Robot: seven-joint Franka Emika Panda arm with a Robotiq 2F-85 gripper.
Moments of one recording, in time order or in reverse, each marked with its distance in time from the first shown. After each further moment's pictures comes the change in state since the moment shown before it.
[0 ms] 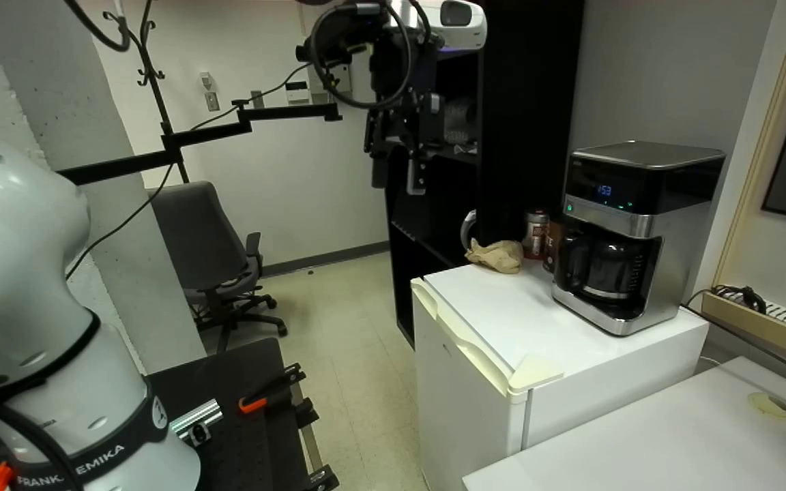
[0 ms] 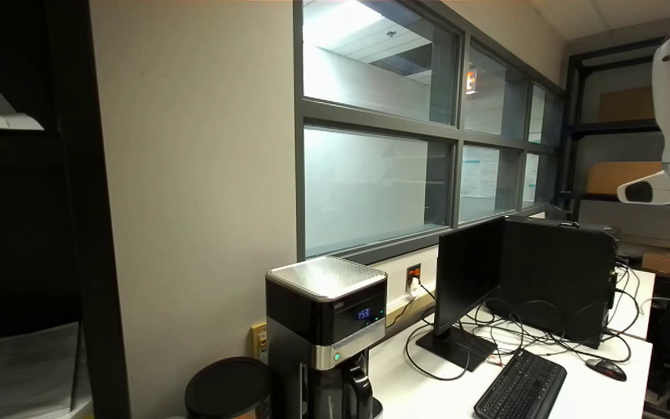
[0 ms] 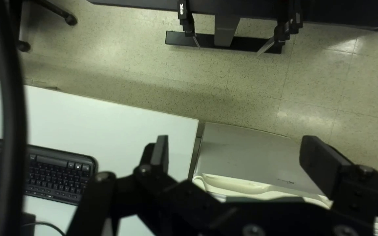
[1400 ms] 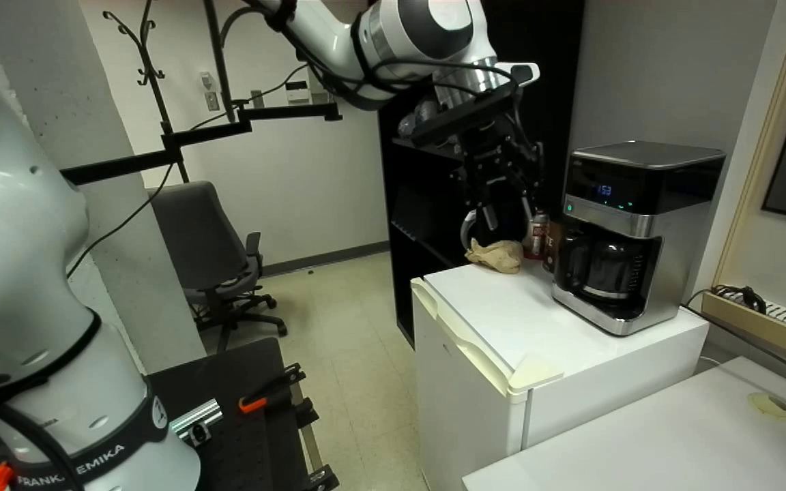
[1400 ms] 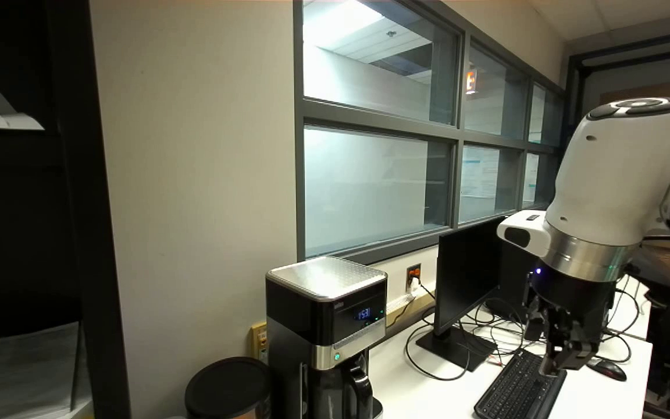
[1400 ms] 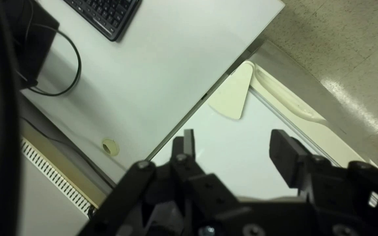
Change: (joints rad) arm 0.017 0.341 0.002 0.072 -0.353 0.625 -0.222
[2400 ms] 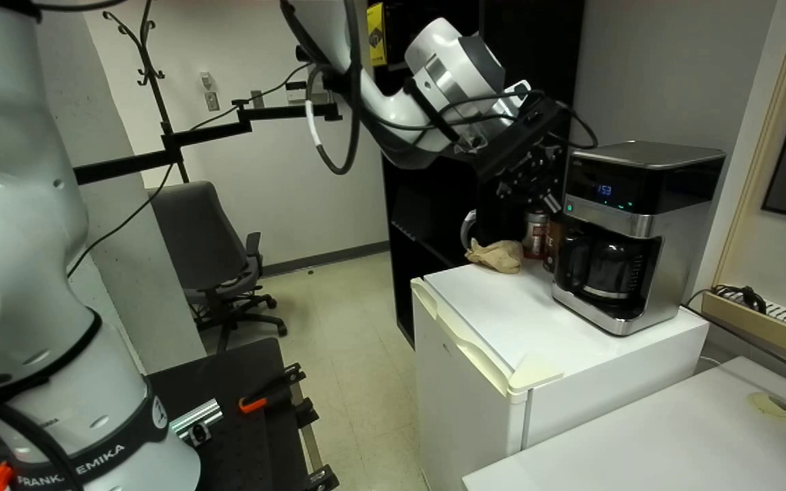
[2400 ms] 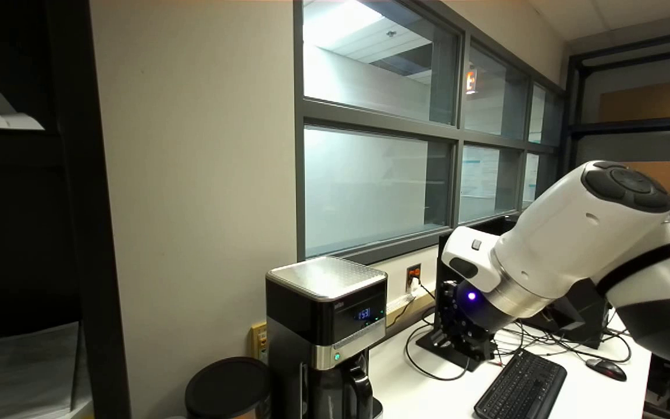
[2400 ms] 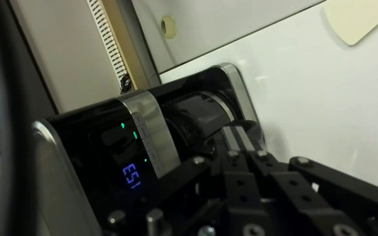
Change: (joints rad) arm 0.008 0.262 -0.026 0.174 -0.619 0.416 0.146
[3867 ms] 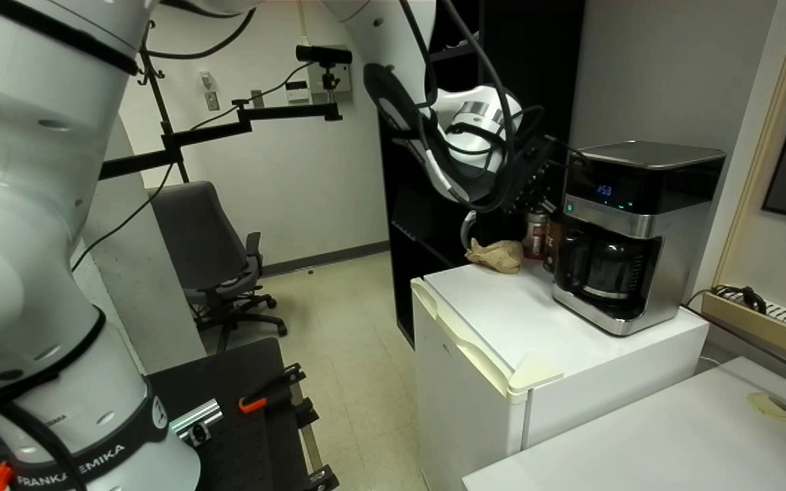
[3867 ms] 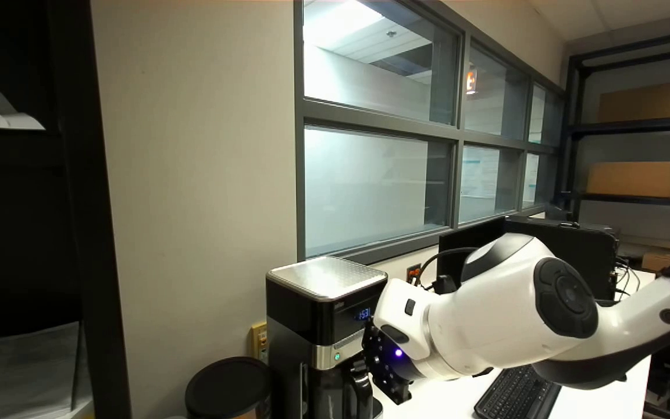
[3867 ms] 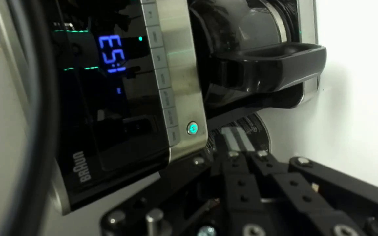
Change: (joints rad) arm 0.094 0.330 -0.006 0.361 -0.600 0.070 0.444
